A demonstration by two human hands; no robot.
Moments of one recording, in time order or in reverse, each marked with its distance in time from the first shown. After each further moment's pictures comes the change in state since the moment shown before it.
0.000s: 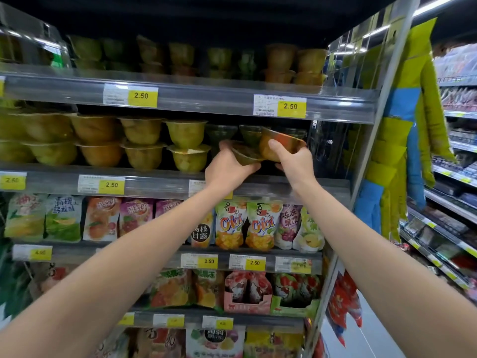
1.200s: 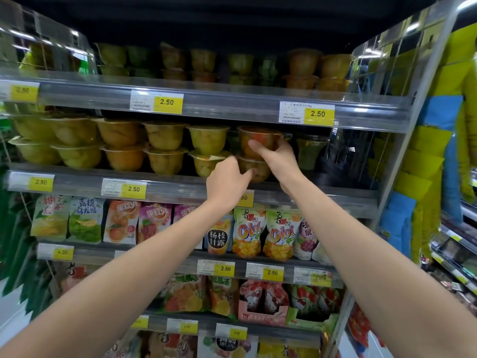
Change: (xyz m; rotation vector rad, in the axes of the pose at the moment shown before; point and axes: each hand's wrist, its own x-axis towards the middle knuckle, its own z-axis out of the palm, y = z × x) left_hand -0.006 -0.022 -0.027 0.156 0.062 0.021; right_hand 0.015 -0.005 0.068 -0.059 -0.233 -0.066
